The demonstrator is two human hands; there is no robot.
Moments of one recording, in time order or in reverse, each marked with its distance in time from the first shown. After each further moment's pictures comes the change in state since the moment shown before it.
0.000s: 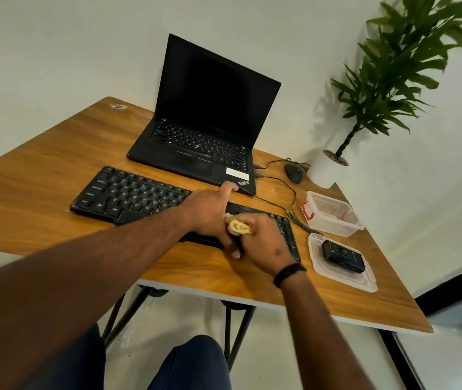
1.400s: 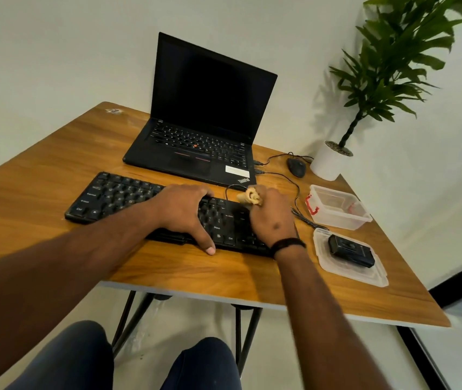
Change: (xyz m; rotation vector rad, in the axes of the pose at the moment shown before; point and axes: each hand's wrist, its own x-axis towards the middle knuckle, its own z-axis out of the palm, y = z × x) left_hand -0.023 -0.029 -0.026 0.111 -0.039 -0.063; right_hand 0.040 0.010 -0.008 -0.098 0.256 0.143
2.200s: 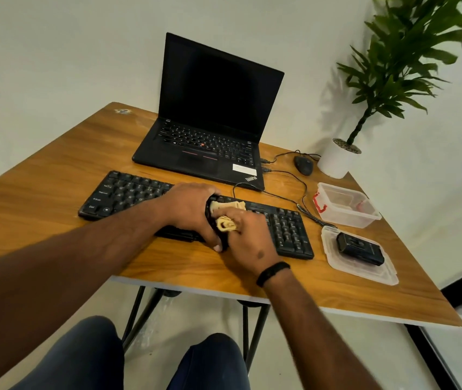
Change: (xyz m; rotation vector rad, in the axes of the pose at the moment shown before) left_hand 0.002 0.000 0.001 0.037 0.011 0.051; right_hand -0.045 -0.018 0.031 0.117 -0.122 -0.267
